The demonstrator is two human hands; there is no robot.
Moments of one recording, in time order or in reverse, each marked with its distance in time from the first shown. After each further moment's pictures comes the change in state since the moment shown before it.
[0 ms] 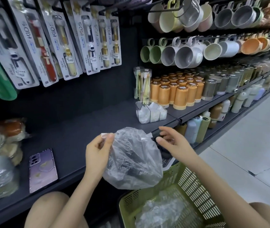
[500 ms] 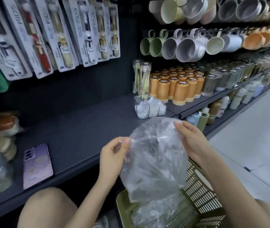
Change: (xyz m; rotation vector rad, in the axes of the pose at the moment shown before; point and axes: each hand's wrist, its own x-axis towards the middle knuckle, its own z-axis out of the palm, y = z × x) left_hand -0.028 0.003 0.029 -0.041 -0.146 -0.097; right_hand -0.005 -0.016 -0.024 0.797 0.084 0.250
